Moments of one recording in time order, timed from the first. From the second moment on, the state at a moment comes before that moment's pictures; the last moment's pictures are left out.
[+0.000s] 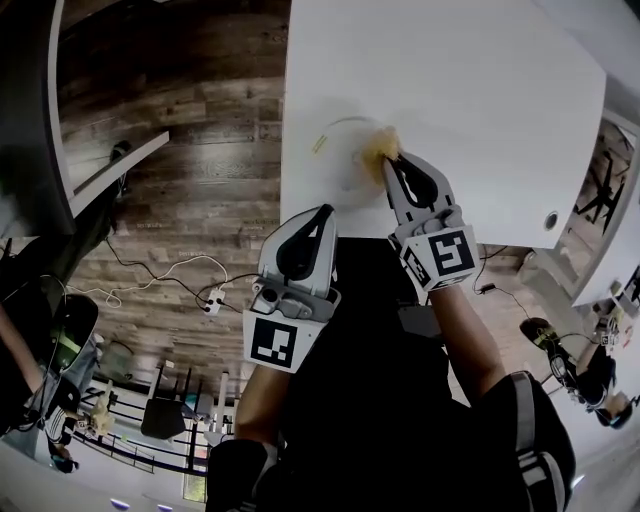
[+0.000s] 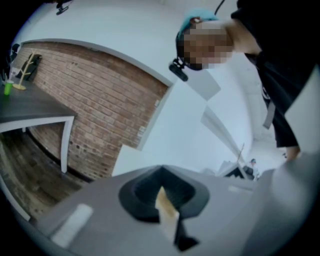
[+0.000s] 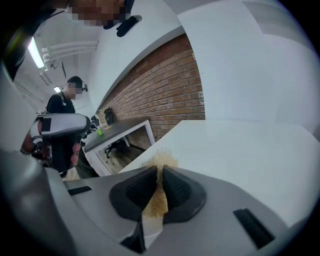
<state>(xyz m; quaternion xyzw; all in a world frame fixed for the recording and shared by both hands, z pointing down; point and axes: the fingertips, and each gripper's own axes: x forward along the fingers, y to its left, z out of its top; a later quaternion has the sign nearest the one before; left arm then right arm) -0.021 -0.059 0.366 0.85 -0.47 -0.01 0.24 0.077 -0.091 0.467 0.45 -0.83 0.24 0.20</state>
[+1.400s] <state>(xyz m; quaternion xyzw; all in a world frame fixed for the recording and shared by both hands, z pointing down) -0.068 -0.054 0.370 0.83 -0.50 -0.02 0.25 0.002 -0.099 0.491 0.39 -0.86 0.25 0.23</state>
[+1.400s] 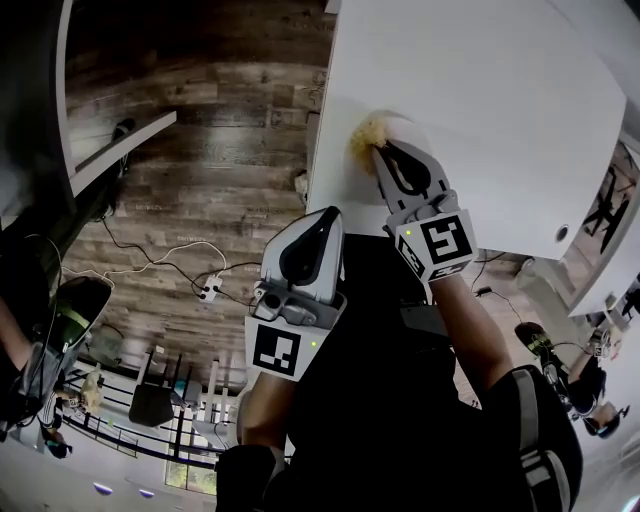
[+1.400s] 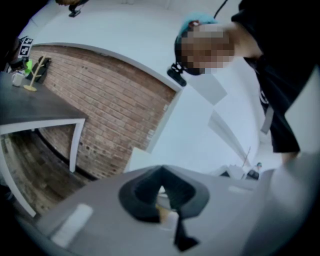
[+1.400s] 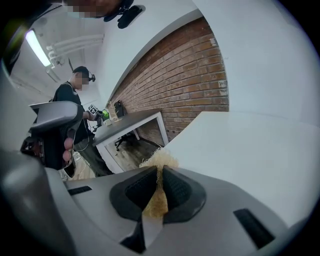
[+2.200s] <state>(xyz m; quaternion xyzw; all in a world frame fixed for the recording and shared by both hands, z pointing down) -0.072 -0.034 0.372 0.84 -0.49 -0.02 0.25 -0.004 -0.074 0.496 0.39 -0.86 0.25 0.23</state>
